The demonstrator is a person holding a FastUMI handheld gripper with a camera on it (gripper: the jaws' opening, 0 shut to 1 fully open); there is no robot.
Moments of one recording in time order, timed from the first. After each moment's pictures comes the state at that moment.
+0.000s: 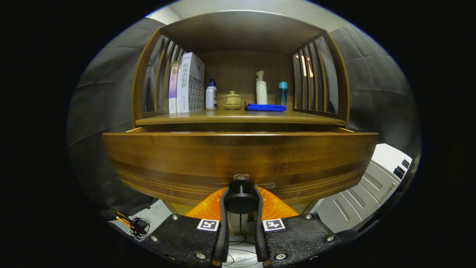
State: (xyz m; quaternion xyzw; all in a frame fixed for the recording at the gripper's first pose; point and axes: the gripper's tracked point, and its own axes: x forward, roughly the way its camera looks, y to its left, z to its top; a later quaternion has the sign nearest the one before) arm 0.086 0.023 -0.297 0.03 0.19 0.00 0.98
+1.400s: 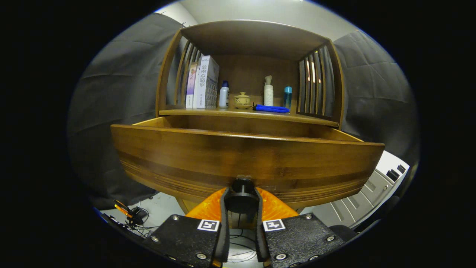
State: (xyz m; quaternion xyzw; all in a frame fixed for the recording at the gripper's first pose) arm 0.045 0.025 -0.294 -0.01 0.18 0.03 0.98
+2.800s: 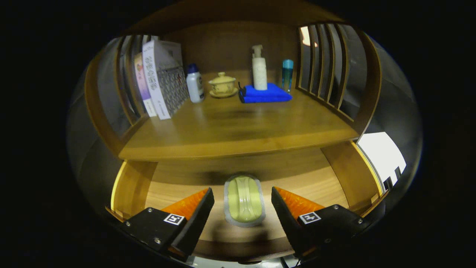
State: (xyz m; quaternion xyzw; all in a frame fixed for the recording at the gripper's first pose) arm 0.174 0.017 -0.246 0.05 0.42 -0.03 0.91
